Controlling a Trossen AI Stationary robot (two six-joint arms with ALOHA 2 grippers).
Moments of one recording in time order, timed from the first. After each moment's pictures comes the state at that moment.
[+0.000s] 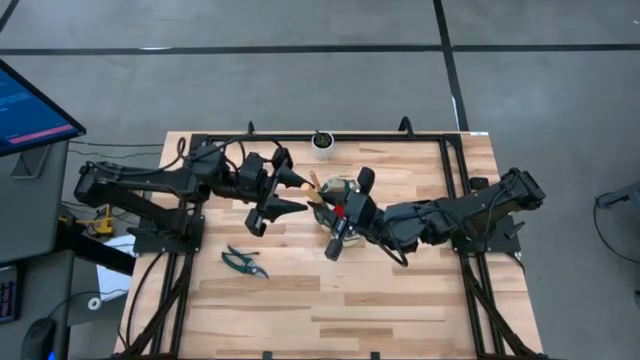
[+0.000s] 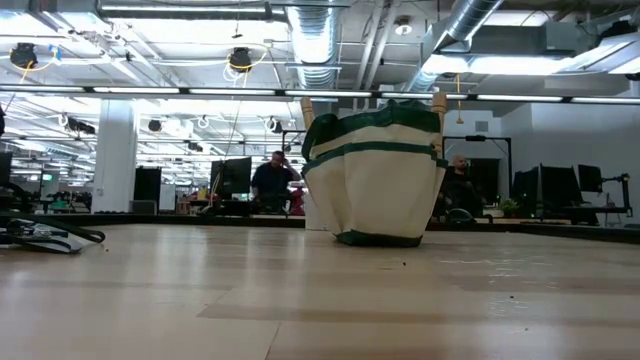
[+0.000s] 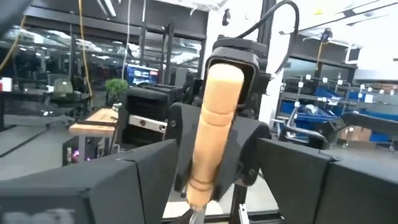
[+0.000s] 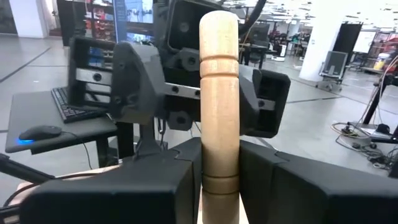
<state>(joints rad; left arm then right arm) -0.06 1.22 1.12 0.35 0.16 -0.16 0.41 1.63 1.65 -0.07 0.84 -0.03</state>
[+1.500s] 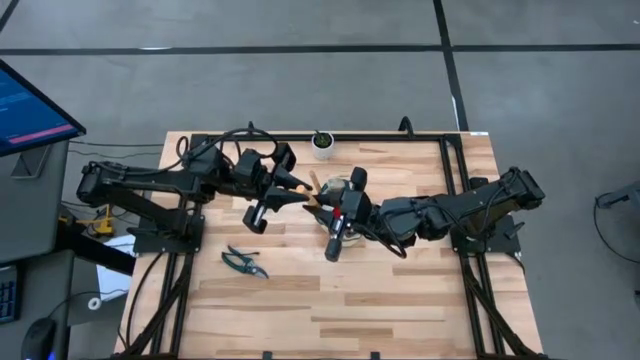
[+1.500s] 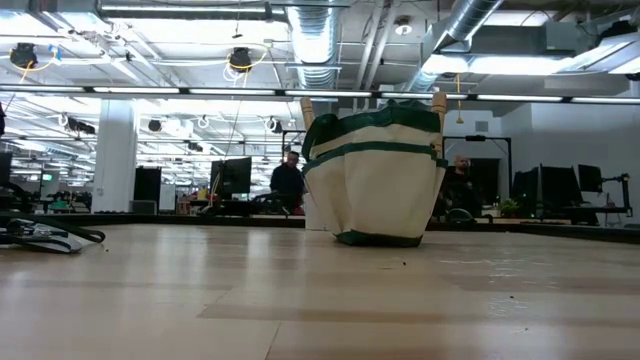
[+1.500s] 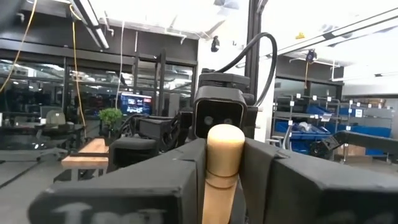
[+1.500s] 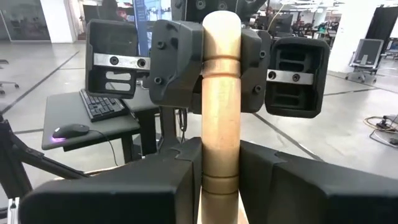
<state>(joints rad) -0.05 1.25 1.12 0.51 0.21 -0.15 0.38 1.63 1.65 -0.09 0.71 0.03</state>
